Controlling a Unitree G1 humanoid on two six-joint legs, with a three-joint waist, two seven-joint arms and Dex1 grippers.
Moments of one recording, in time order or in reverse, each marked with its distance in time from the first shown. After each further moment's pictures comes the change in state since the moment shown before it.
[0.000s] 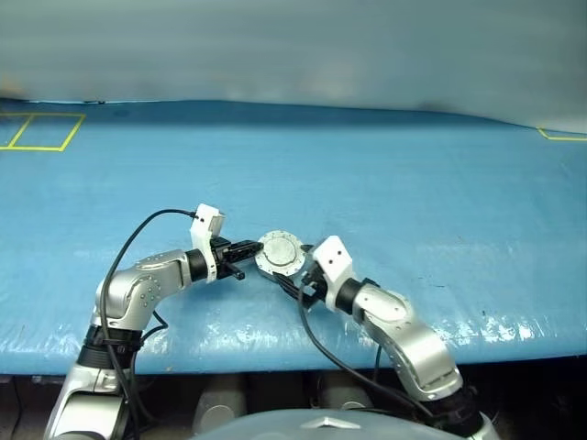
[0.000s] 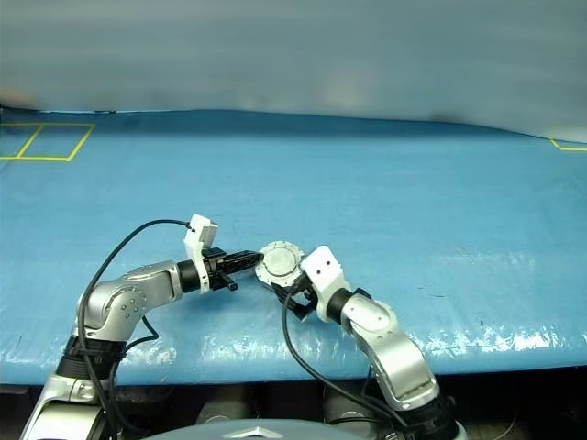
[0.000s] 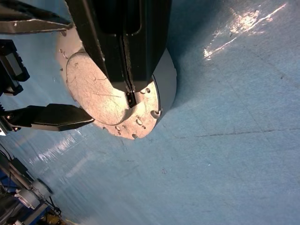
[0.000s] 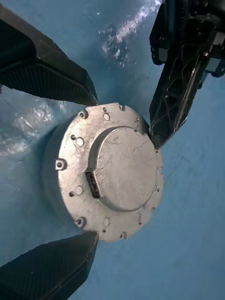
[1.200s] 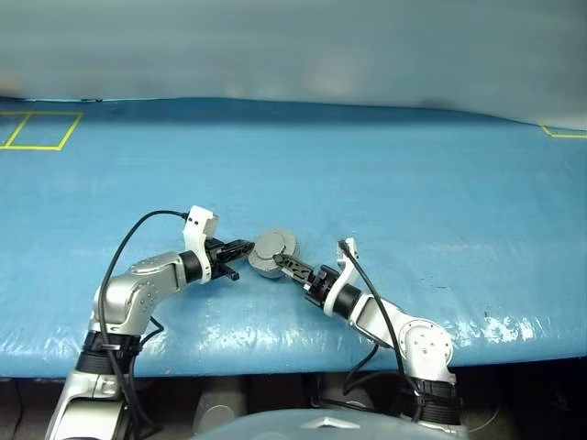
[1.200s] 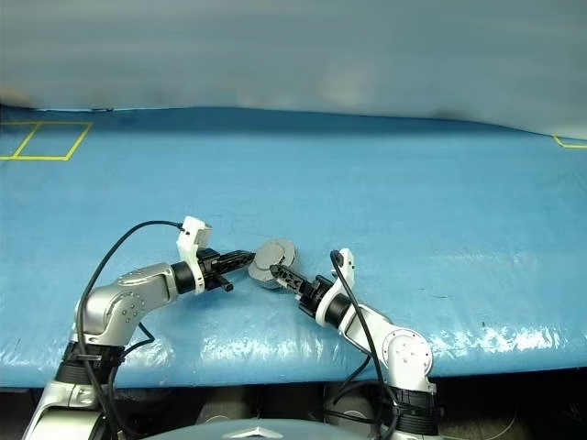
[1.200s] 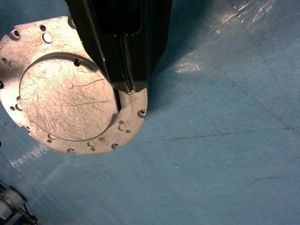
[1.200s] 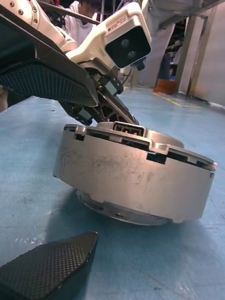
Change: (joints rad) left arm 0.028 -0.025 0.019 0.004 0.091 -0.058 -0.016; right arm -0.081 0.314 -0.358 0.246 0.893 0.436 -0.442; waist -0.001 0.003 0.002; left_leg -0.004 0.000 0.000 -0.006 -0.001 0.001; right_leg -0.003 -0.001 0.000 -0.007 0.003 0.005
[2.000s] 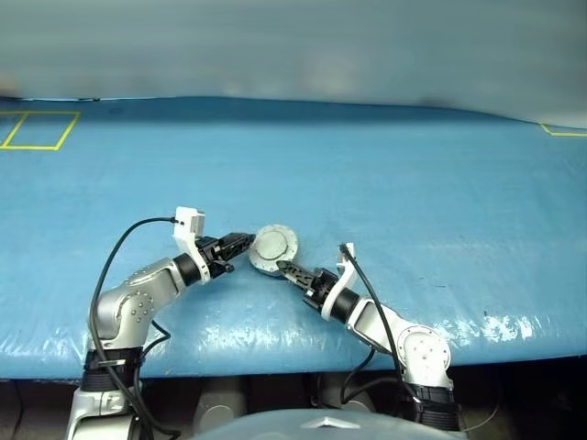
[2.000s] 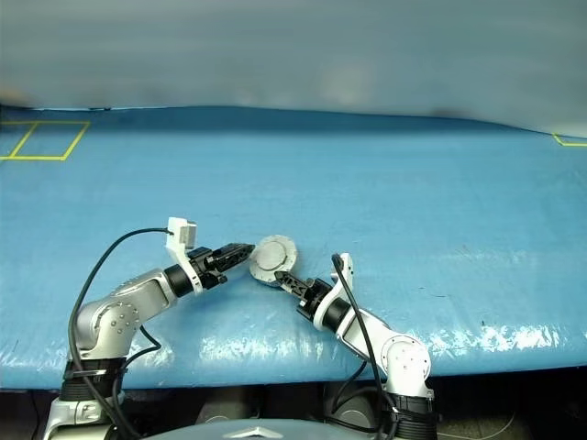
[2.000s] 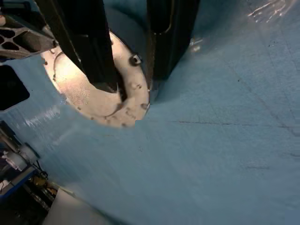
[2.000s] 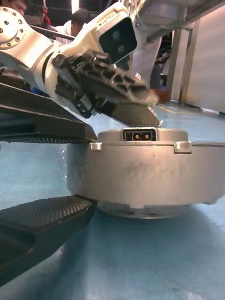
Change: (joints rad) left arm 0.087 -0.158 0.239 -0.140 -0.198 0.048 0.132; right arm 0.038 -0.003 0.022 0.007 0.100 -0.046 -0.036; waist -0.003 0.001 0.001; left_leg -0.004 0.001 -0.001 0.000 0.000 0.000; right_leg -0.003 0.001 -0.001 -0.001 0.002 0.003
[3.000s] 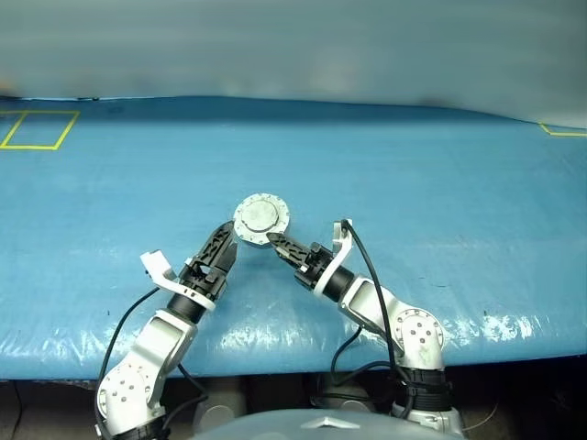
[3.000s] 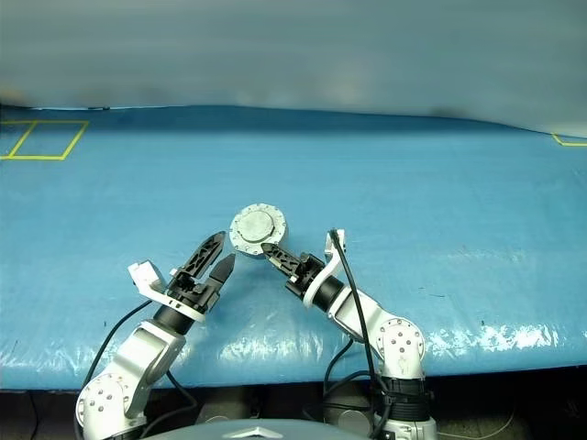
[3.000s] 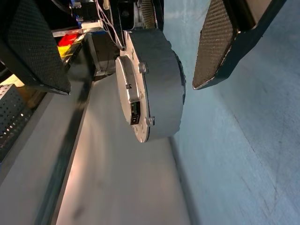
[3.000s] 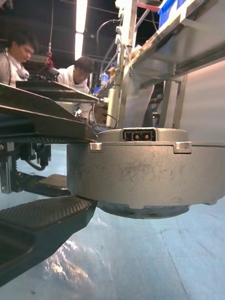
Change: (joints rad) left arm 0.324 -0.339 0.080 -0.107 -0.773 -0.095 0.431; right arm -0.105 0.000 0.060 -0.019 0.235 -0.085 -0.097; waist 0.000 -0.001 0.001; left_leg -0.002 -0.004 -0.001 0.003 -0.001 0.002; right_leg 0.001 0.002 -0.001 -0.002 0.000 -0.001
